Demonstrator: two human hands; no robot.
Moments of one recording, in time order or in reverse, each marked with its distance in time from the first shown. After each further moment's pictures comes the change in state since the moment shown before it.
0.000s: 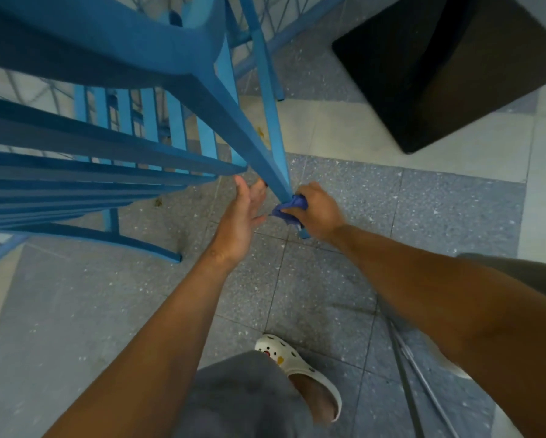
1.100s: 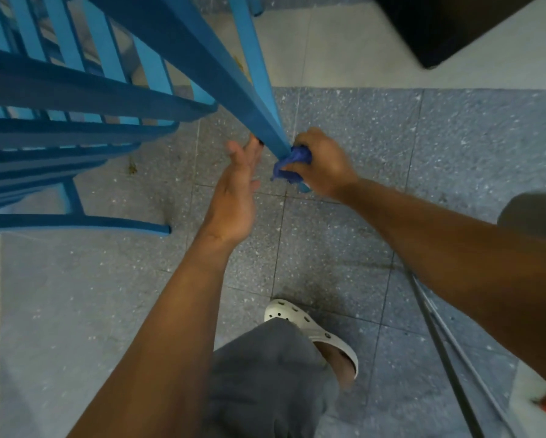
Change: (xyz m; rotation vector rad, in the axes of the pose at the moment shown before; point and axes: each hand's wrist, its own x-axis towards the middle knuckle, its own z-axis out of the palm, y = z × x) left_hand 0.035 -0.057 0.001 0.139 -0.062 0.019; right_hand 0.016 0.042 0.016 -0.096 0.110 -0.089
